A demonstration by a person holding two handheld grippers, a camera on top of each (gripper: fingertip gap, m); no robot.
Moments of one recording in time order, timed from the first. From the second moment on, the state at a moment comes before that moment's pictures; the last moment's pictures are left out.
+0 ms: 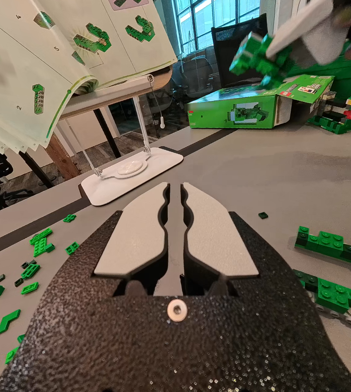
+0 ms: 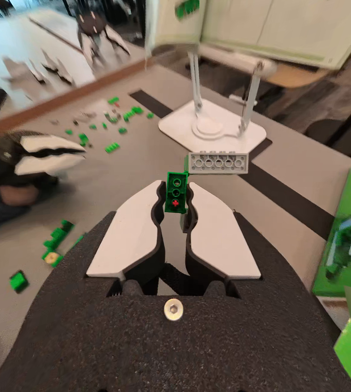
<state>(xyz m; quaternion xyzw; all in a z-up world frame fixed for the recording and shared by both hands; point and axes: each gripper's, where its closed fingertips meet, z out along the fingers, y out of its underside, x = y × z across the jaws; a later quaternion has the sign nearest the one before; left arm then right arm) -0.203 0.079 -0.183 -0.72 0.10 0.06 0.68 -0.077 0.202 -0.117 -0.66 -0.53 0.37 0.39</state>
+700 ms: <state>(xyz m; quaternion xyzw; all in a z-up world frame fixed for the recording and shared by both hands) -0.203 0.079 -0.183 -0.72 0.10 0.06 0.68 -0.039 0.231 -0.252 -0.67 -0.69 0.09 0.25</state>
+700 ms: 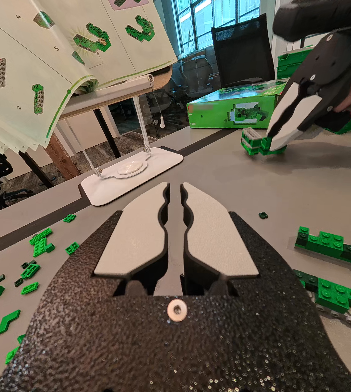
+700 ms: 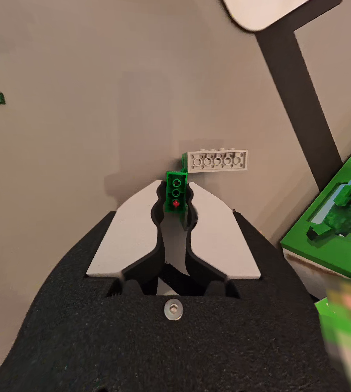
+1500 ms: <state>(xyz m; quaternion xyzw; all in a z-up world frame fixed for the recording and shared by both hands) -0.167 0.070 -0.179 -0.71 0.17 0.14 0.66 -0.136 0.141 -0.201 -0.54 -0.61 0.30 0.50</state>
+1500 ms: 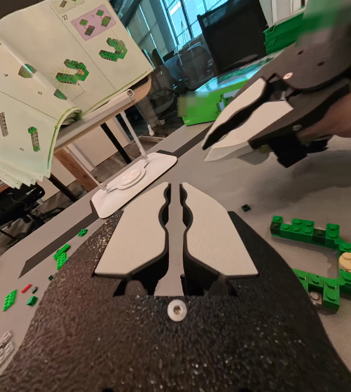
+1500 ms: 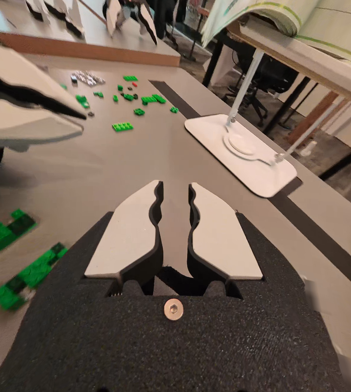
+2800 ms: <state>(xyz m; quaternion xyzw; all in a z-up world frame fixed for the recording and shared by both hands) -0.200 0.076 -0.216 -0.80 0.10 0.10 0.58 -0.162 0.164 -0.199 -0.47 -0.58 0.20 0.64</state>
